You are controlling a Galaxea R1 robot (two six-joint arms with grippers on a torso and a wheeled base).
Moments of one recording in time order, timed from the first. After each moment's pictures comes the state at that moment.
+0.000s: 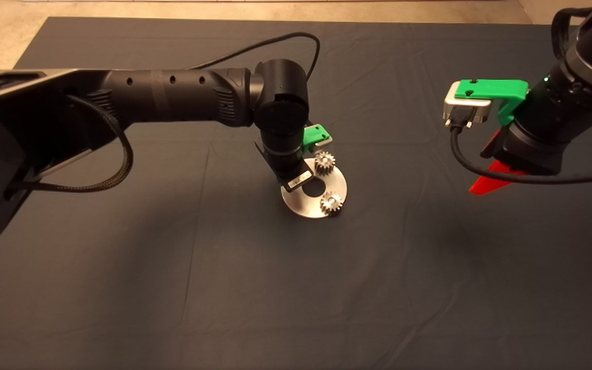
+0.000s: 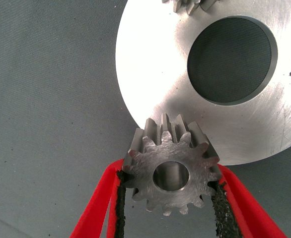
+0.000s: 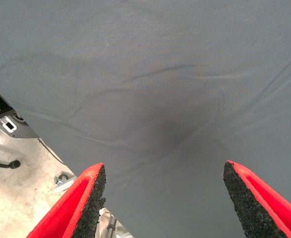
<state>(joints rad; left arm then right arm) -0.40 2.86 -1.31 0.47 1.52 -0.59 0.80 2.36 -0.82 0.17 -1.53 0.58</state>
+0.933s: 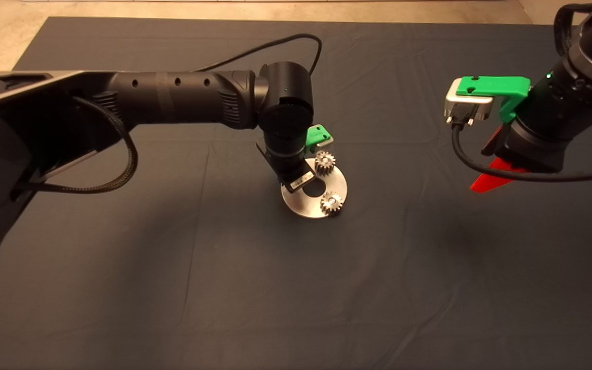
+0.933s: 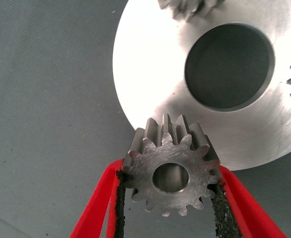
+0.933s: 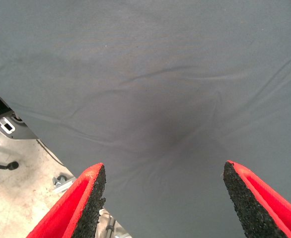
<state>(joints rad) -0.40 2.88 -1.31 0.48 1.54 -0.62 0.81 2.36 -0.82 0.17 -1.53 0.58</state>
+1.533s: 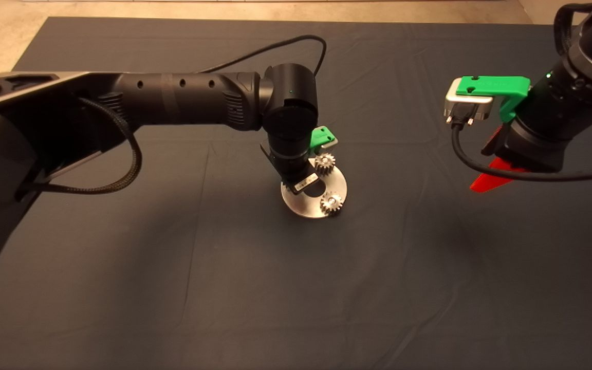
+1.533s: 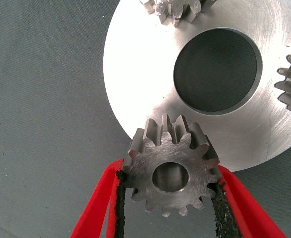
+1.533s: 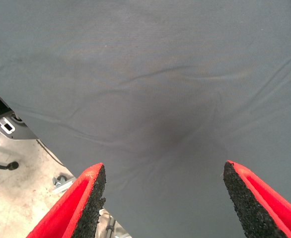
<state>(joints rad) -0.39 2.88 -1.31 0.47 1.53 -0.62 0.81 2.36 -0.82 0.17 -1.53 0.58</state>
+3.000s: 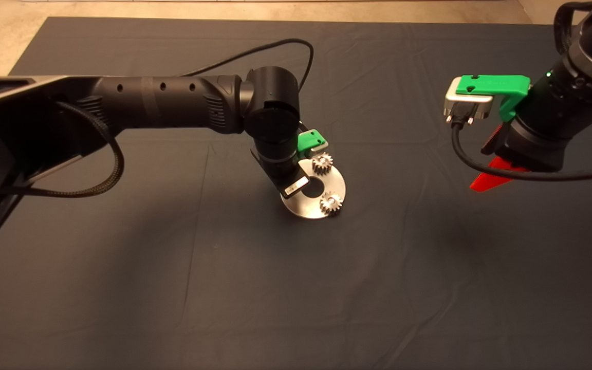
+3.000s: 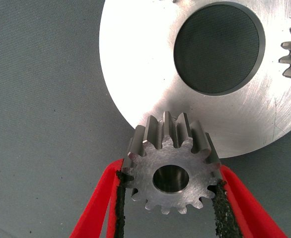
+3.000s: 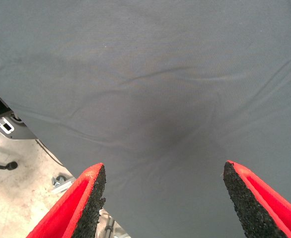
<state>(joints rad) -0.39 2.83 -1.27 0.45 1.50 -0.62 0.81 2.36 -0.82 0.17 -1.53 0.58</state>
